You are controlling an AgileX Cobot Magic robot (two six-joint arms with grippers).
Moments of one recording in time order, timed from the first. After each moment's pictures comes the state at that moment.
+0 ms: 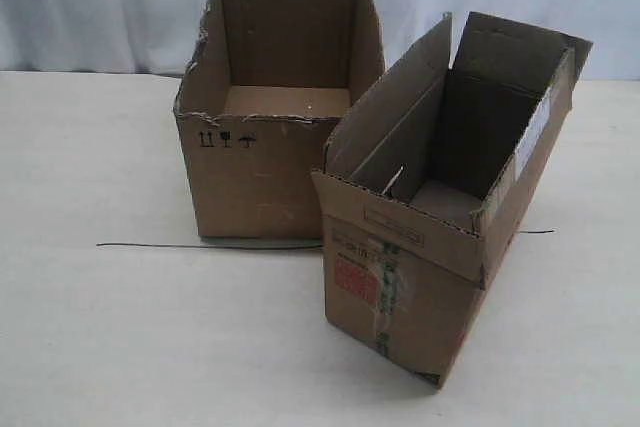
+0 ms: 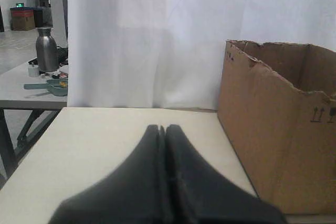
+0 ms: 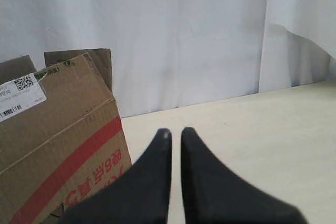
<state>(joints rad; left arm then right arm) -0.05 0.00 0.00 0.10 0.10 -0.10 -0.03 0.00 0.00 -0.01 0.11 0.11</state>
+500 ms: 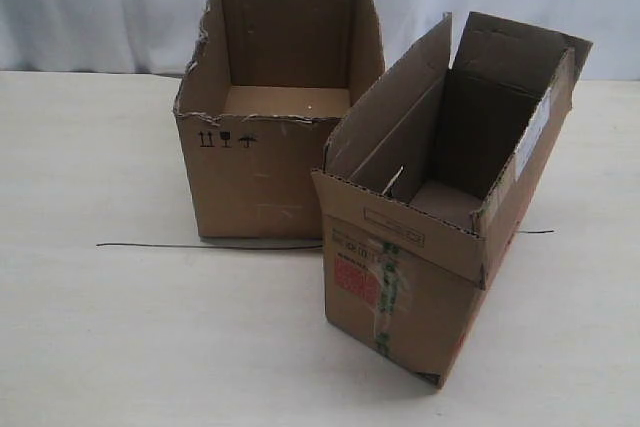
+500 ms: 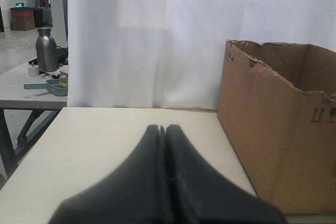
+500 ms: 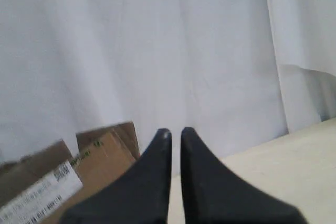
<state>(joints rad) -0.05 0.00 0.00 0.10 0.10 -0.10 -0.03 0.00 0.00 0.14 -0.09 0.18</state>
